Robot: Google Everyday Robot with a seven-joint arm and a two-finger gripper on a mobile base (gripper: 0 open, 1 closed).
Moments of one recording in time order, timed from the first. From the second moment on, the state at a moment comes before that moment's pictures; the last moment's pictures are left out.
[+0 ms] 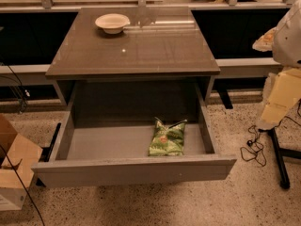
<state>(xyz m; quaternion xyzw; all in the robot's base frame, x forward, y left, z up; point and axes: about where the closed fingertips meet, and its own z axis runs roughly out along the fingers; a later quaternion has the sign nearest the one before) 0.438 -0.217 0.976 -0.60 0.78 -0.03 0.16</state>
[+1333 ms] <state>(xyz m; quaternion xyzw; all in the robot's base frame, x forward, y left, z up) 0.490 -0.093 0.892 -0.63 0.74 0.07 0.22</state>
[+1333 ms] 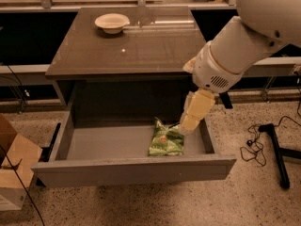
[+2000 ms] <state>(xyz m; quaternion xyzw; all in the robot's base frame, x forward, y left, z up) 0.501 -0.090 0.867 -0.62 0.75 0.08 0.22</state>
